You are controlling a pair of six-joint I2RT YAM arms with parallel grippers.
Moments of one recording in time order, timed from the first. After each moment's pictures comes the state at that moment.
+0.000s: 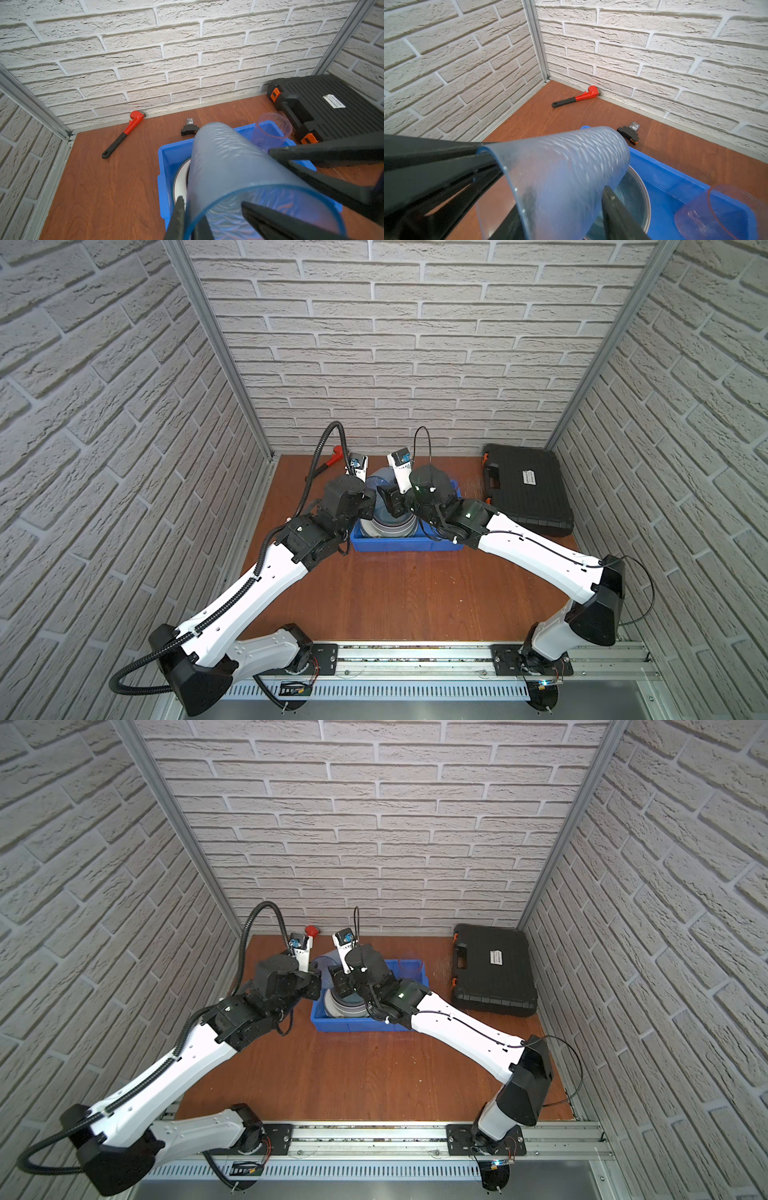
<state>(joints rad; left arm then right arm) -0.72 1.14 1.22 -0.52 -0.44 -0.17 0.87 1.60 1.54 -0.36 0.29 0.24</state>
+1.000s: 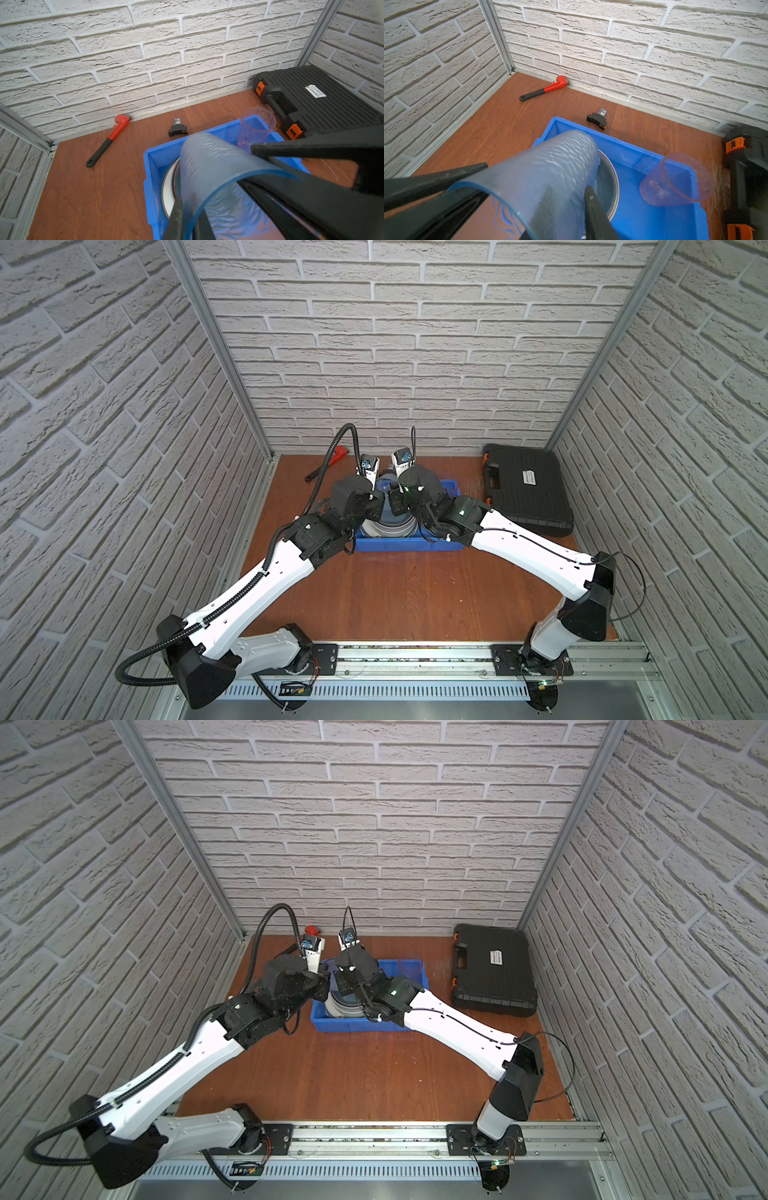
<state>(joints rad) -0.75 1.17 1.22 -0.48 -0.38 -0.14 0.89 1.65 1.63 -0.52 0.48 0.31</state>
